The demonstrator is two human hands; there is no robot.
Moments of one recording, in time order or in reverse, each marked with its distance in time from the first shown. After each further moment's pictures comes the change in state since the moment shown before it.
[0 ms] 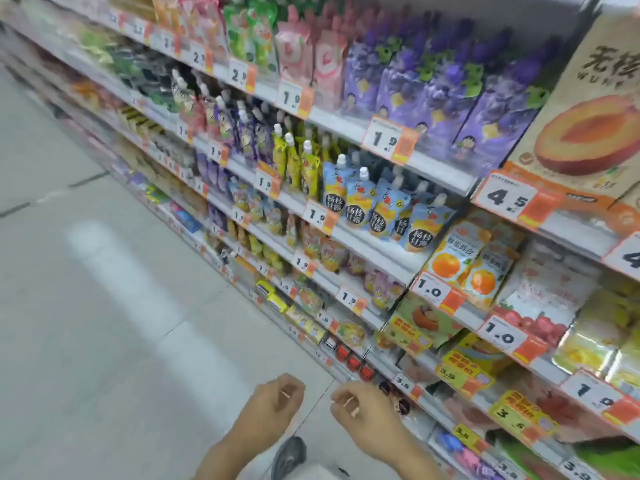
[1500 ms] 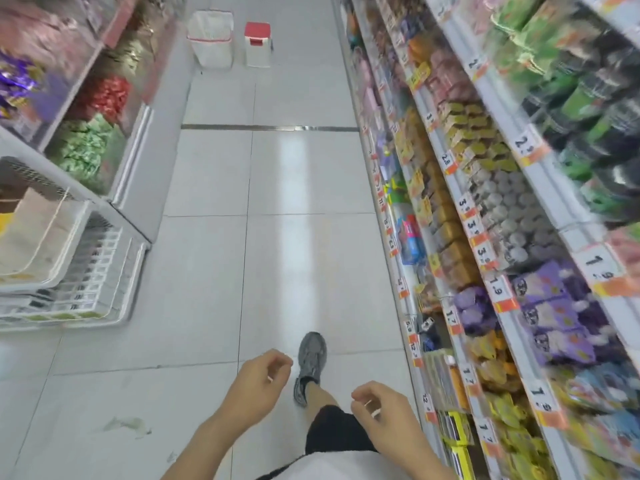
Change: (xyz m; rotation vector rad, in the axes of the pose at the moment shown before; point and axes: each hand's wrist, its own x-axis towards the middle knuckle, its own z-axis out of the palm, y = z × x) left_hand 0.138 -0.313 -0.614 -0.368 0.630 -0.471; right_hand 0.552 -0.473 0.290 -0.279 -0.487 -0.212
